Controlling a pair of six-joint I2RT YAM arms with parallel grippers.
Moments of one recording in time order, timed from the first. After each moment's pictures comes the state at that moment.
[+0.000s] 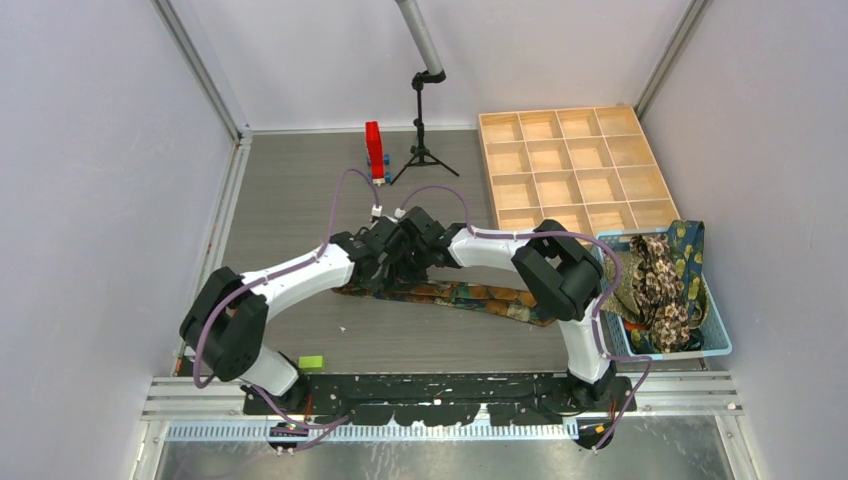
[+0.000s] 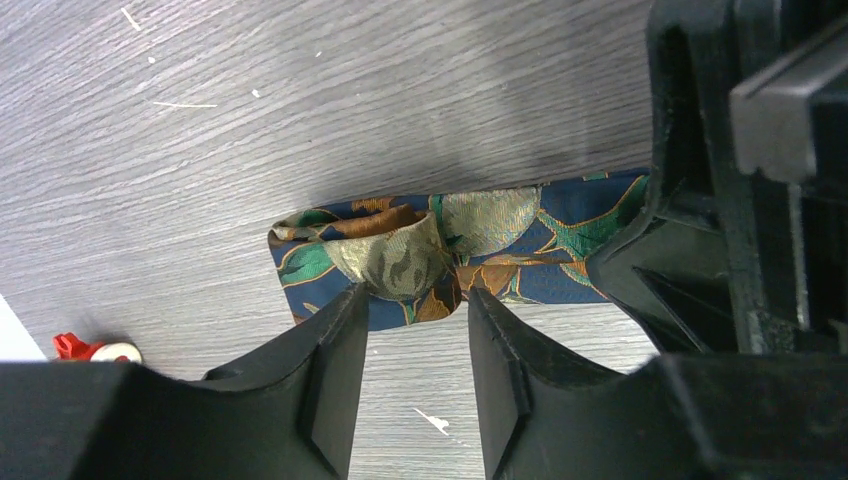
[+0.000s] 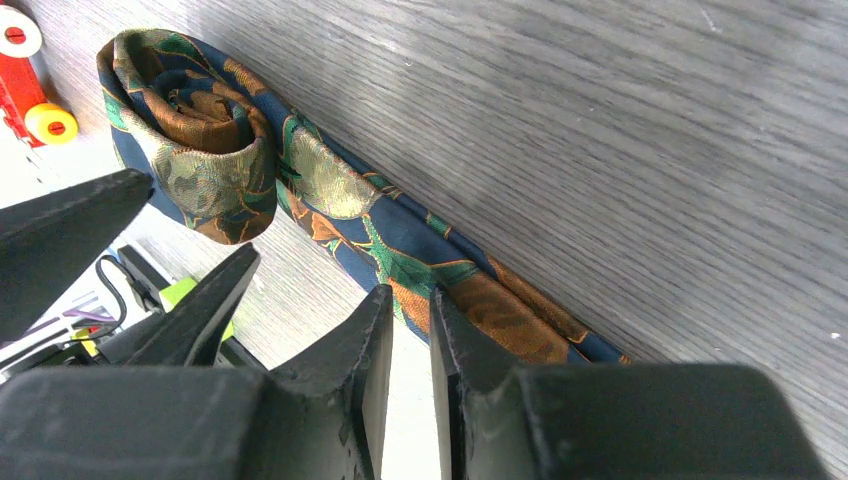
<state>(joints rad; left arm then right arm) -0.71 1.49 0.94 -0.65 -0.44 -0.26 0.85 2.05 1.31 -0.20 -0.33 0.77</state>
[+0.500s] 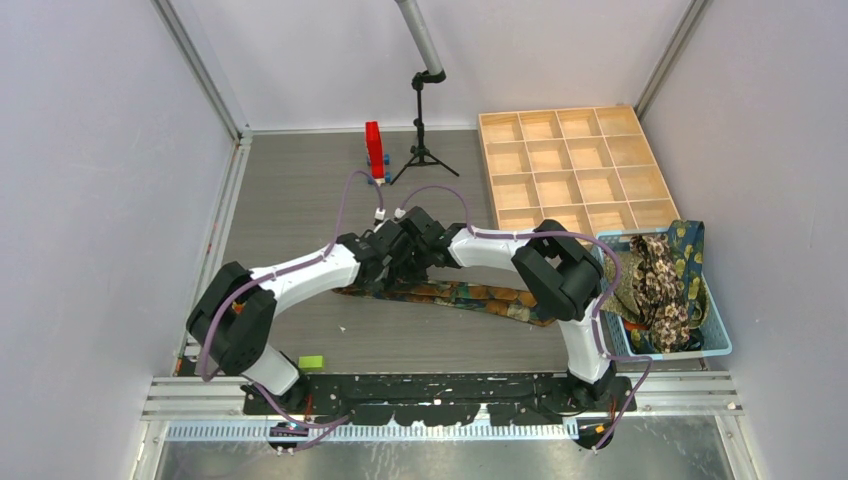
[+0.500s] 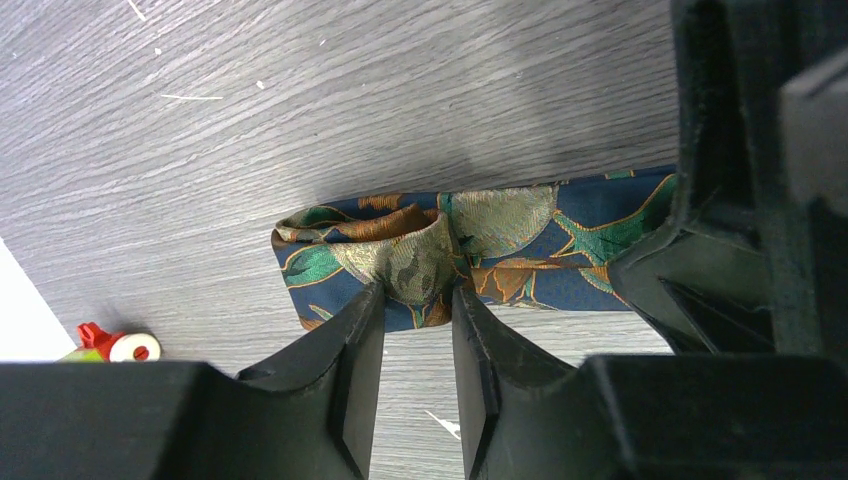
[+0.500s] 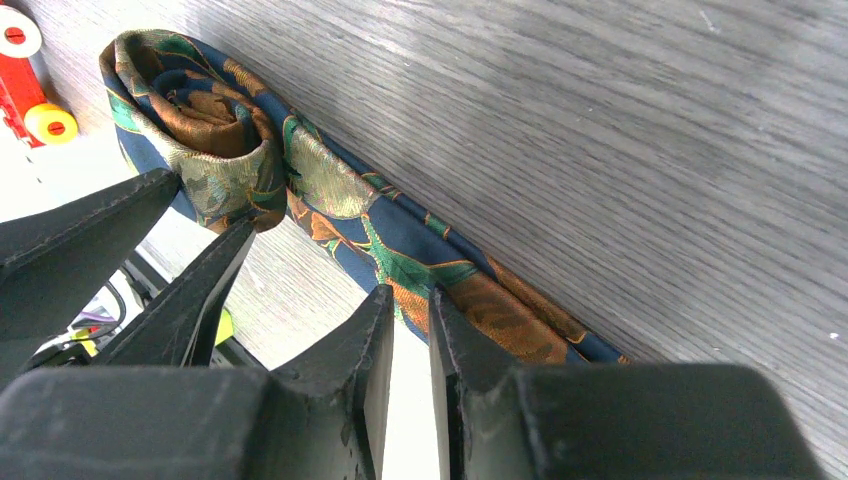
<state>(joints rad) -0.73 1.54 0.94 -0.66 -0.48 -0.26 0.85 2.05 1.31 -0.20 -0.33 0.77</state>
